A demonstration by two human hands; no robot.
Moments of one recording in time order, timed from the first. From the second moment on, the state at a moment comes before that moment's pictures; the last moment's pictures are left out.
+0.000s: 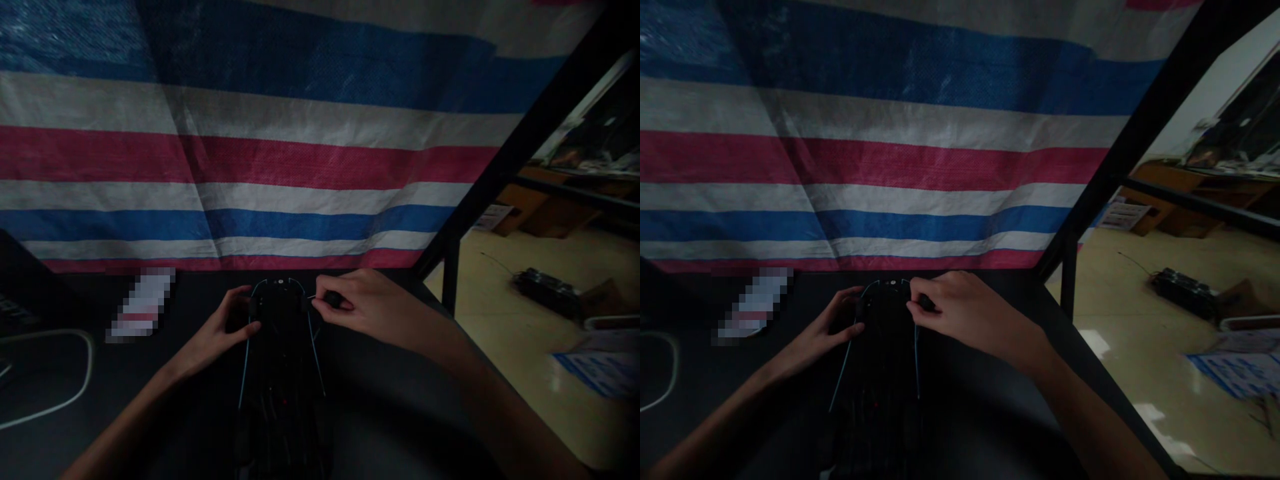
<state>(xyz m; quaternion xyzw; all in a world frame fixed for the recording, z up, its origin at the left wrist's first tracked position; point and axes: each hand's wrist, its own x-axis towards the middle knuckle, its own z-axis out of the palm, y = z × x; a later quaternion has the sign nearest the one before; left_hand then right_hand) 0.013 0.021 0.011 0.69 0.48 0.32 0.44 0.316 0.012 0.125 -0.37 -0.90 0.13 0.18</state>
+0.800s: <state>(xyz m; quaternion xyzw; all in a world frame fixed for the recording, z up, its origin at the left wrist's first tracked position) 0.008 0.027 0.001 0.70 0.48 0.31 0.44 0.299 -0.002 0.112 -0.45 -0.88 -0.04 0.15</state>
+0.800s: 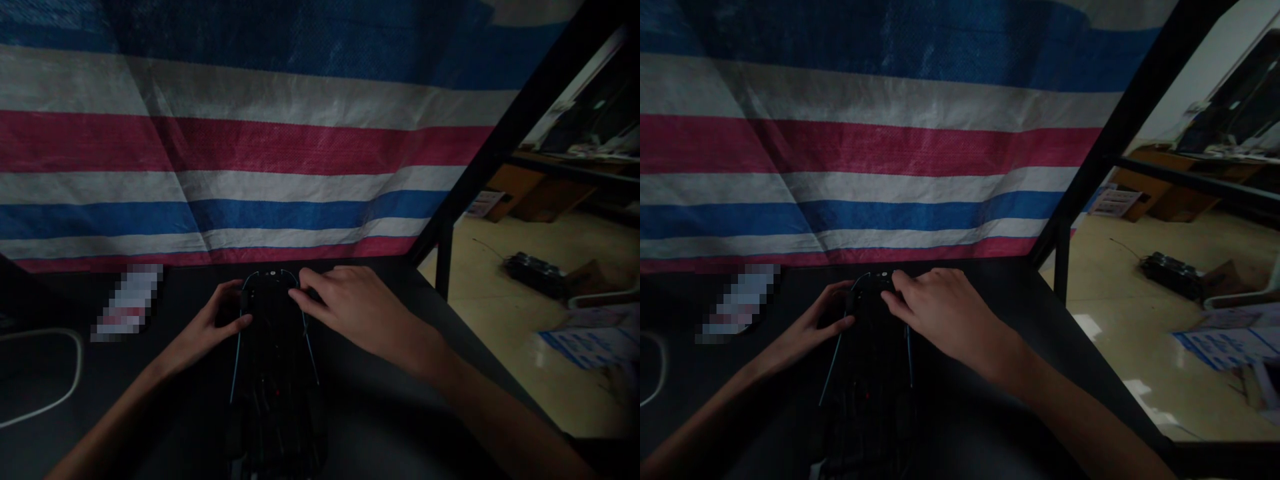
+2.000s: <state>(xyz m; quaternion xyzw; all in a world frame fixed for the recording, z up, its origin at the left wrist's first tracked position) 0.009 0.025 0.002 0.70 0.47 0.31 0.45 0.312 -0.001 0.122 -0.35 -0.92 0.12 0.14</state>
